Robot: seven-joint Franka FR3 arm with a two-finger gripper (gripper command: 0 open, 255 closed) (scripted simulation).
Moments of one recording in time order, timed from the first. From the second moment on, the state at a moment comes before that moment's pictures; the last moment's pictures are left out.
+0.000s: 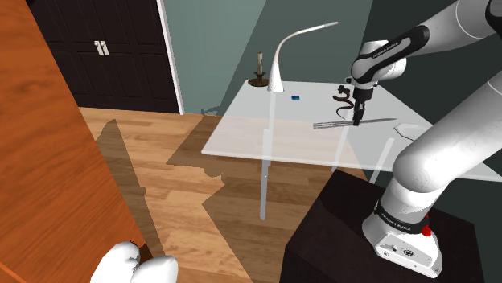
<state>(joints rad) -0.28 -0.34 -0.65 -2.50 -0.34 2.21 -1.00</state>
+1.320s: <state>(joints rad) -0.27 -0.28 -0.68 -2.53 -0.32 2.30 -1.01</state>
